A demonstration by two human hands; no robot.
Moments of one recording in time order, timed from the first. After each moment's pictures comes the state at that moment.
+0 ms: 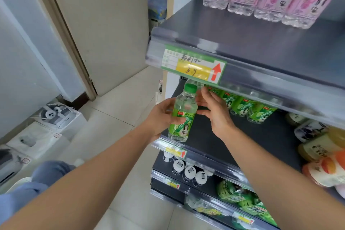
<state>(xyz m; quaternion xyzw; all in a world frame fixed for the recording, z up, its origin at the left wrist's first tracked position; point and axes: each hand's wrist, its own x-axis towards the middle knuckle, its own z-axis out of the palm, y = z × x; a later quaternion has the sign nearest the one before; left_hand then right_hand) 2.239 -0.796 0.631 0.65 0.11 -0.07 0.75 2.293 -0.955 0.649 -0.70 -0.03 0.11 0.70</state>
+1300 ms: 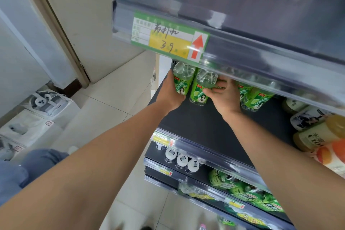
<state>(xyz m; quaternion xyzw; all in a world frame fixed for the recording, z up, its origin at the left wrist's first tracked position) 2.304 -0.847 0.612 0.84 0.13 0.02 0.53 2.325 -1.001 0.629 -0.87 0.01 -0.02 0.50</state>
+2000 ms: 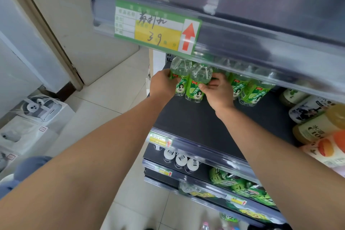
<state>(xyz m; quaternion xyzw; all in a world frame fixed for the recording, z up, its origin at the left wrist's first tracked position) 2.326 -0.844 0.613 0.85 0.17 0.08 0.48 2.332 -0.995 0.618 -0.85 0.04 -0.04 0.52</state>
